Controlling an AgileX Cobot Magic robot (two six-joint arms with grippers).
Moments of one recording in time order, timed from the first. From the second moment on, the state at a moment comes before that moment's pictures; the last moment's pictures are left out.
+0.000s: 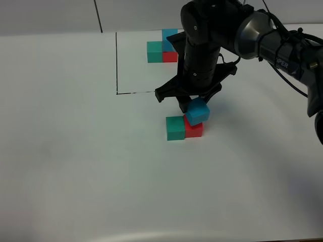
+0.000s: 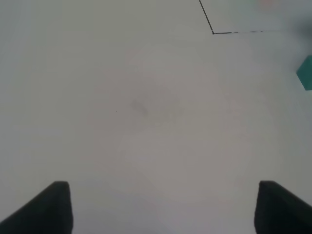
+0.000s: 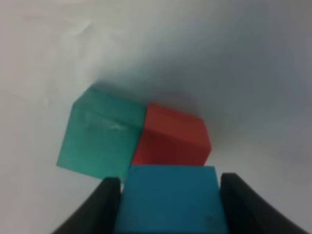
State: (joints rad) left arm -0.05 0.00 -0.51 -0.05 1.07 -0.01; right arm 0.62 2.19 -1.85 -0.02 1.20 0.20
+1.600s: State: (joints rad) left arm -0.05 0.00 -0.51 -0.05 1.07 -0.01; right arm 0.62 2.24 -1.85 -0.01 1.16 0.51
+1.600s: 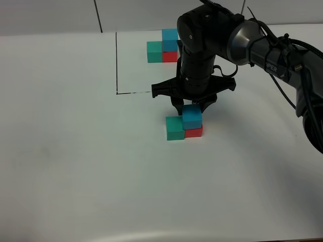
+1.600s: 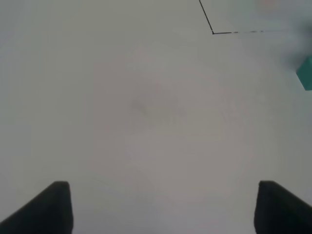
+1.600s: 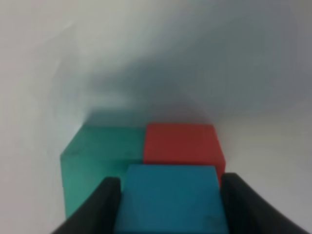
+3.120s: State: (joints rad) left arm -0.05 0.00 -0.51 -0.05 1.07 -0.01; right arm 0.62 2.24 -1.85 -0.01 1.16 0.50
